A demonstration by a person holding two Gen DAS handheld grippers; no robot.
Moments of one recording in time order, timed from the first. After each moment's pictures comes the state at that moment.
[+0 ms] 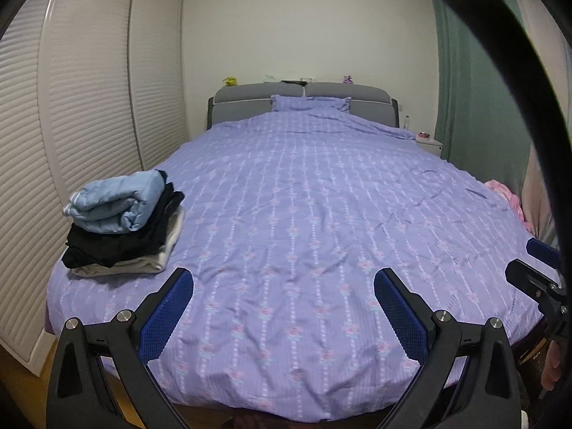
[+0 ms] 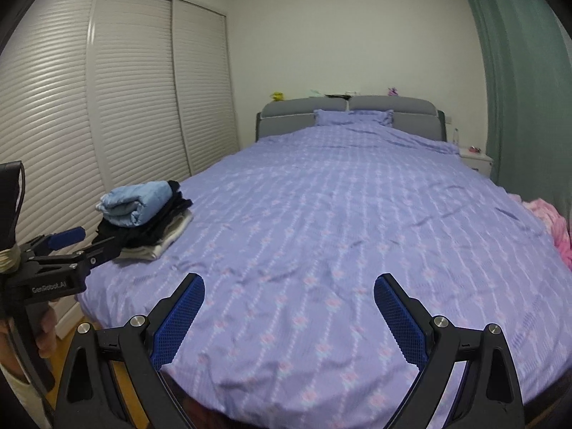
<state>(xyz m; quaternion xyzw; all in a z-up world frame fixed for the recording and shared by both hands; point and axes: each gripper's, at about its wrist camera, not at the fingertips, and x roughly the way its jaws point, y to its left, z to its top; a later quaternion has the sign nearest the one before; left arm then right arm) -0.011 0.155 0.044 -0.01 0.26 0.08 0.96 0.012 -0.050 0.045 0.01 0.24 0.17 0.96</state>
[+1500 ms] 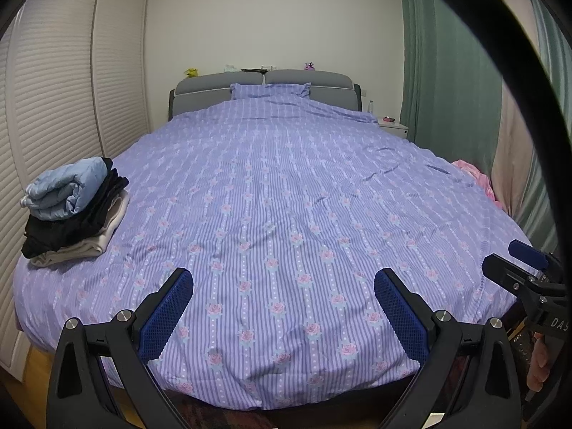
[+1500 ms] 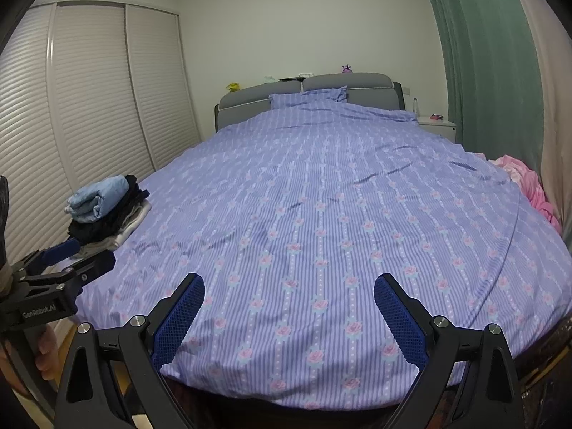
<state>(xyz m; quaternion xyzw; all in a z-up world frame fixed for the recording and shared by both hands) -0.004 0.068 0.008 -0.01 0.28 0.02 0.96 -0.003 -0.137 -0.003 0.05 0.27 0.11 0.96</state>
